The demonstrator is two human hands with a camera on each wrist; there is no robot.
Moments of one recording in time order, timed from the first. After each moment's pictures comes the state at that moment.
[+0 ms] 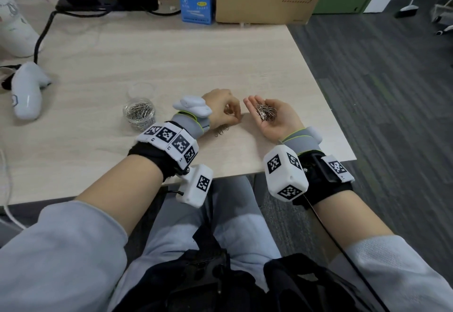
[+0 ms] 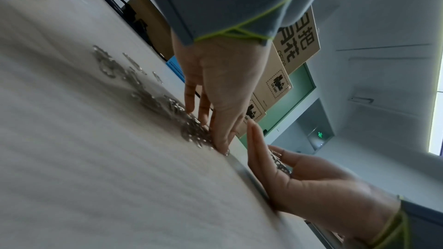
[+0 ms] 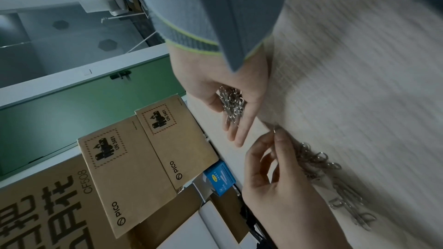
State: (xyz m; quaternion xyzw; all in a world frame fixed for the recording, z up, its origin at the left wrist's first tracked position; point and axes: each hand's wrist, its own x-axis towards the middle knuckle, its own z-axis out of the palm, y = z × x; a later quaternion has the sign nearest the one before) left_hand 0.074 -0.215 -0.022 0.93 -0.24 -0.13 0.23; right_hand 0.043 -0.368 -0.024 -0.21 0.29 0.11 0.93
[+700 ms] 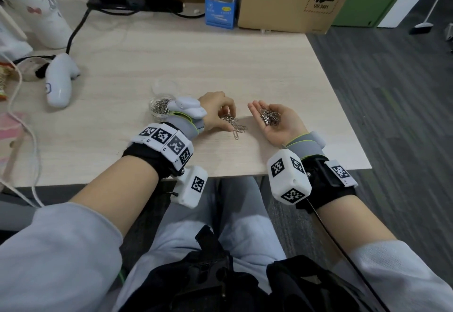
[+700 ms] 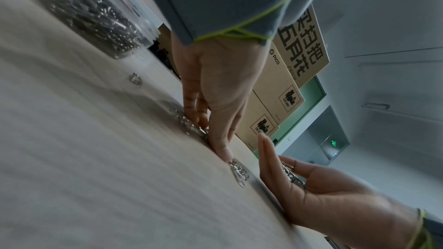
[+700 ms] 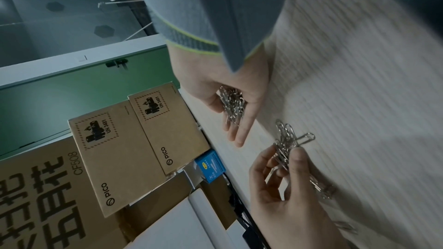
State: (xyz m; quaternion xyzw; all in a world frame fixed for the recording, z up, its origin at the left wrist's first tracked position) left_hand 0.073 -0.161 -0.031 0.94 -0.22 -0.12 0.24; right_hand 0.039 -0.336 -0.023 -0.24 0.28 0.13 0.92
